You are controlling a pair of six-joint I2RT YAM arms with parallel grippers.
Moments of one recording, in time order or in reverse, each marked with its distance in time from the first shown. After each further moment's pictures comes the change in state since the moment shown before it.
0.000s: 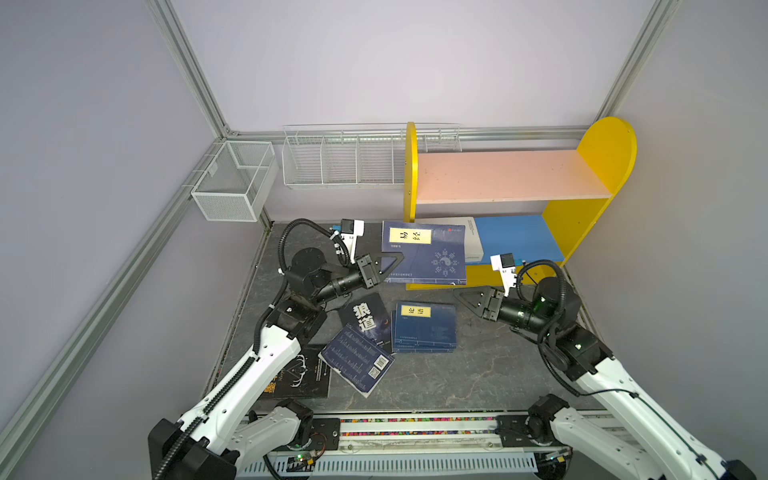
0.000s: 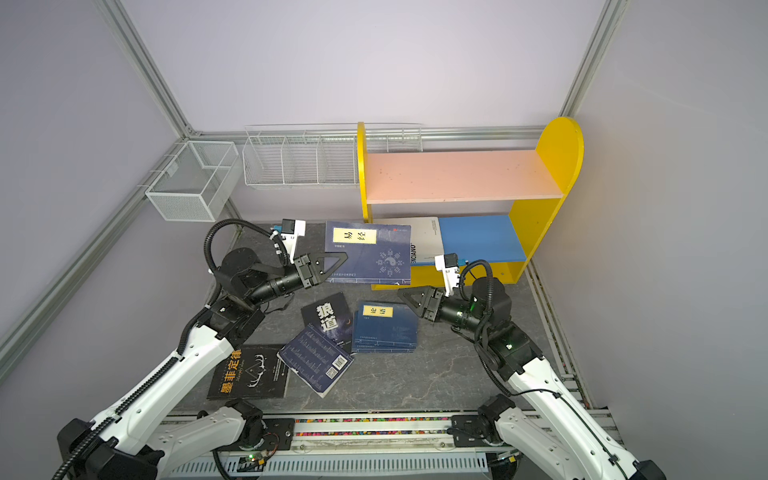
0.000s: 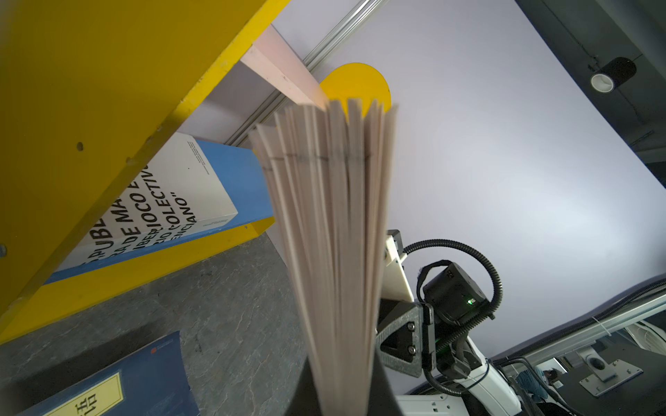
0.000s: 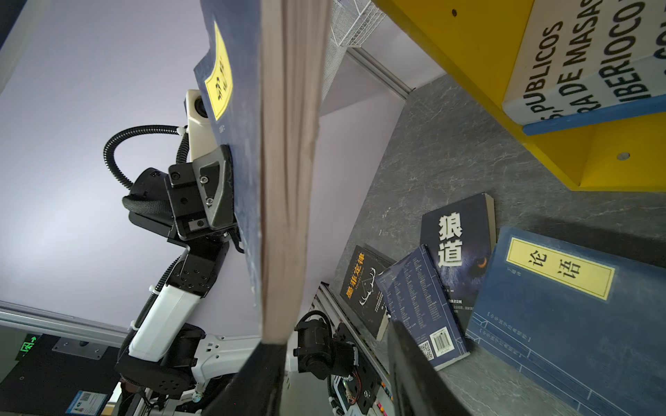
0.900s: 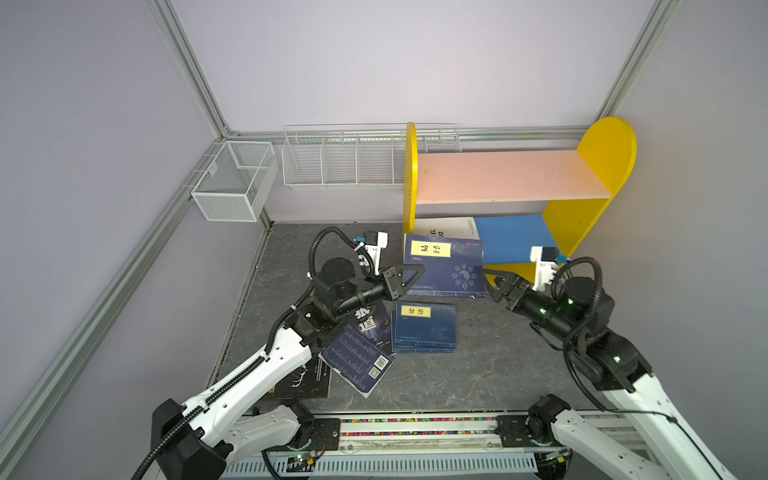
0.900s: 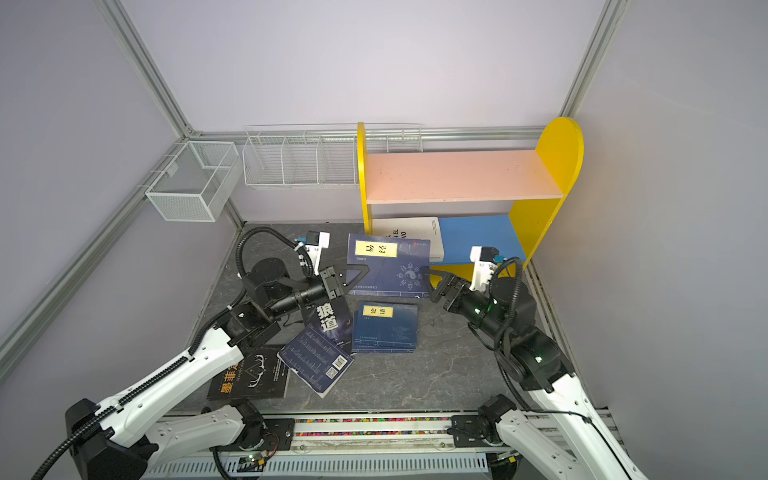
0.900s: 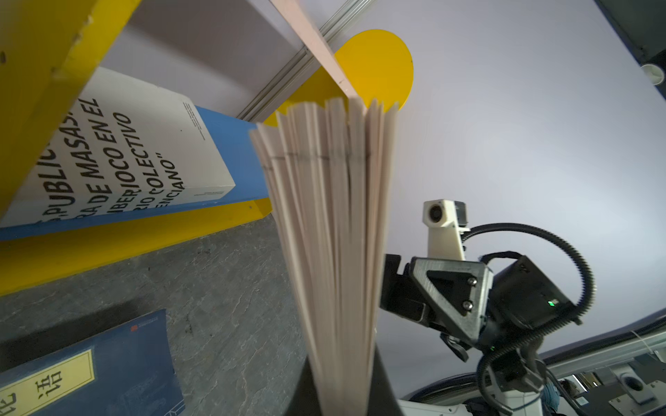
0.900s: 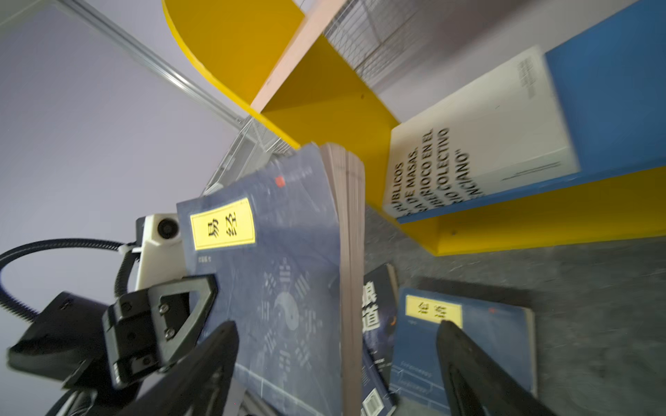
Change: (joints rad) left arm -0.271 0.040 0.002 -0.095 -0.318 0.036; right arm -0.014 -0.129 0.205 -0.401 0.538 -0.137
